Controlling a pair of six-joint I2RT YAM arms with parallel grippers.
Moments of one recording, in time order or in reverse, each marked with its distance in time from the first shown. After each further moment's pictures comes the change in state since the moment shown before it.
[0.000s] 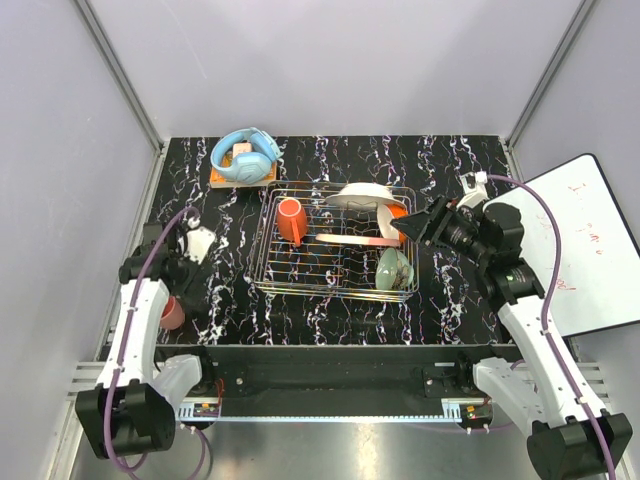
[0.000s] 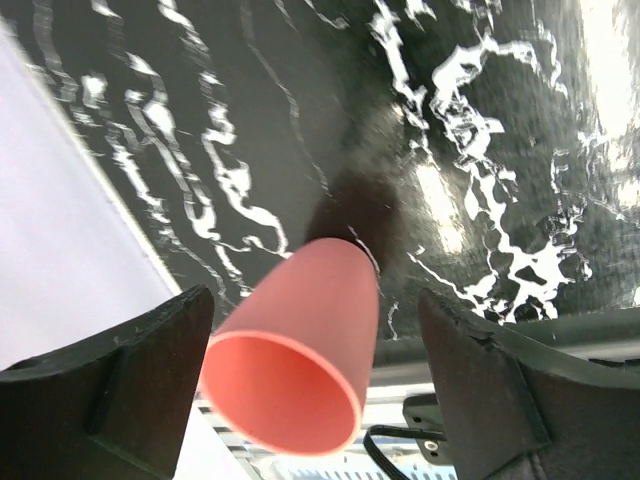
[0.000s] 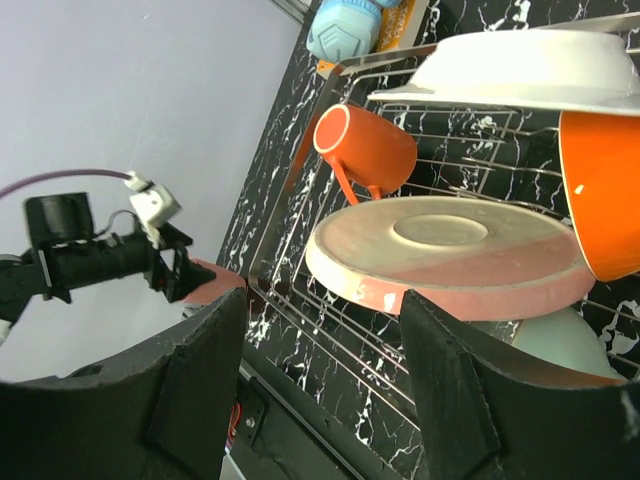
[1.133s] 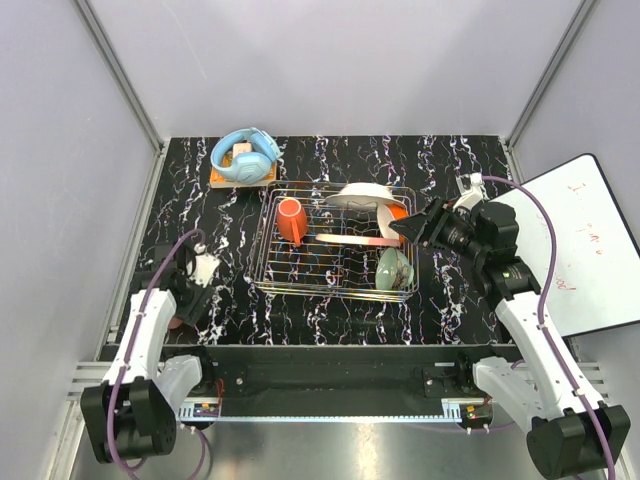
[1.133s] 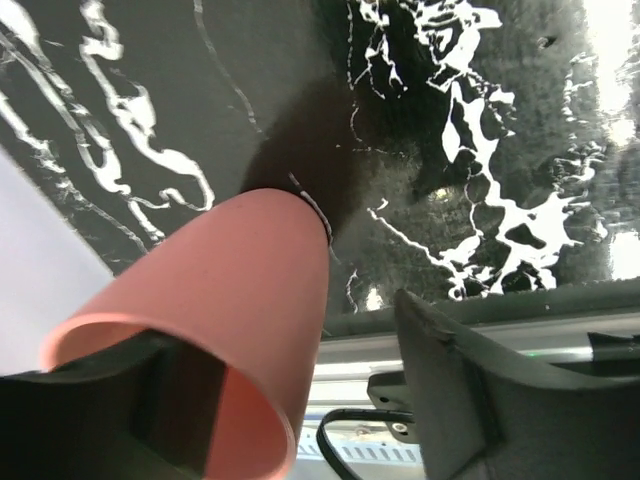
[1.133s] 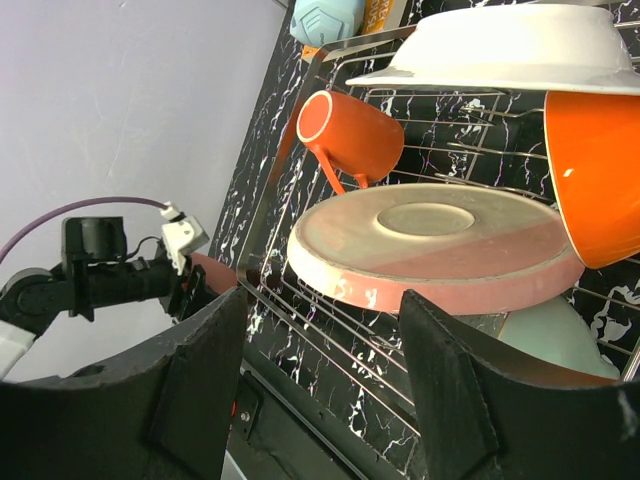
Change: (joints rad) left arm 0.002 -0.042 -0.164 -0.015 -0.052 -0.024; right arm 0.000 0.029 -0.021 -0.003 0.001 -0.008
